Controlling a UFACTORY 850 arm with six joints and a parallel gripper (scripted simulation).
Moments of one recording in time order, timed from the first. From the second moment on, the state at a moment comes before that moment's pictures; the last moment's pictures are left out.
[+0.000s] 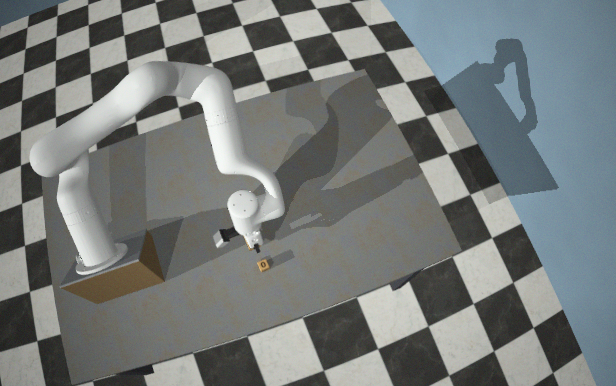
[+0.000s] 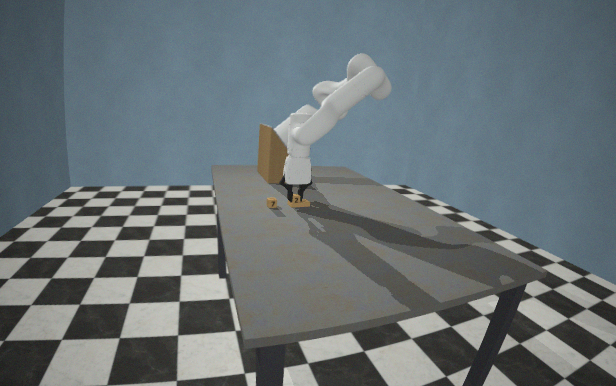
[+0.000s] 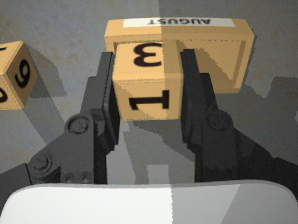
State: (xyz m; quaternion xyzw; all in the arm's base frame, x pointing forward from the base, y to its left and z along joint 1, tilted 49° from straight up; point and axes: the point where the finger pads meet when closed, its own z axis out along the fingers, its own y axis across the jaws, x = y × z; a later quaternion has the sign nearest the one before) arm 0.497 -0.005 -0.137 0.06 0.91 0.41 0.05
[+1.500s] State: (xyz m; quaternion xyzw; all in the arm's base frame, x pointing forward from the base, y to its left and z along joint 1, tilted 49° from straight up) arm 0.495 -0.016 -0.127 0.06 0.91 0.41 0.05
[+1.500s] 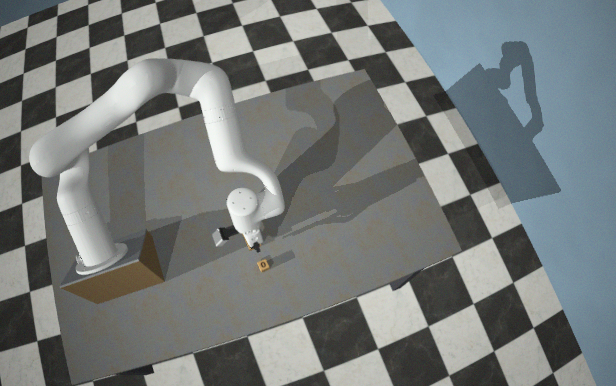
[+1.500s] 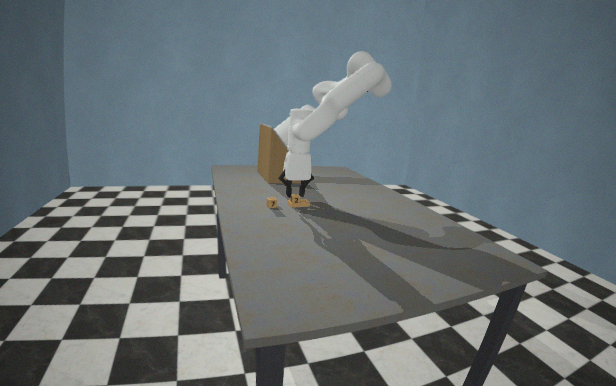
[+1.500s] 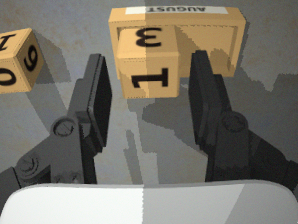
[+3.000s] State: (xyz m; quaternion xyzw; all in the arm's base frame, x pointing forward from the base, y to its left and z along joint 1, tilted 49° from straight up) arm 0.484 -0.072 -0.078 0.06 0.91 0.41 0.05
